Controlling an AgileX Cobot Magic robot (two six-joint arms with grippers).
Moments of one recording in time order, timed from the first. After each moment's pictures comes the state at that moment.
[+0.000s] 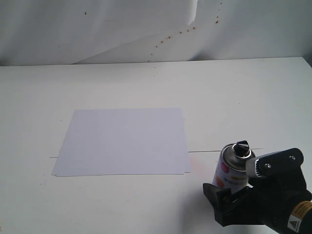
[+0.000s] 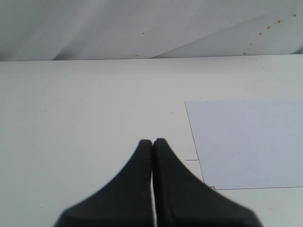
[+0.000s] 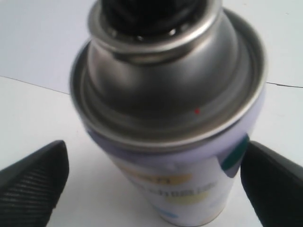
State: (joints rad) left arm 0.00 0.00 0.00 -0.02 0.35 0.01; right arm 0.57 1.47 -0.13 0.25 -0.65 0.11
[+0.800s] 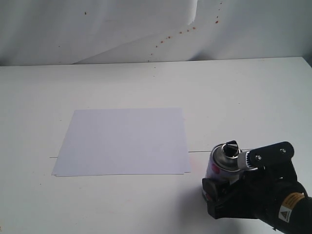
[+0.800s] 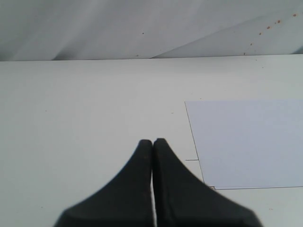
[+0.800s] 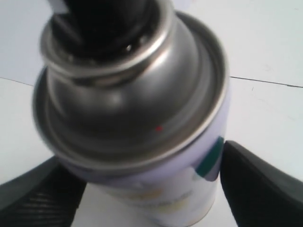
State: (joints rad) left arm 0.00 0.00 0.00 -0.02 0.35 0.01; right arm 0.57 1.47 -0.19 0.26 -0.57 0.11
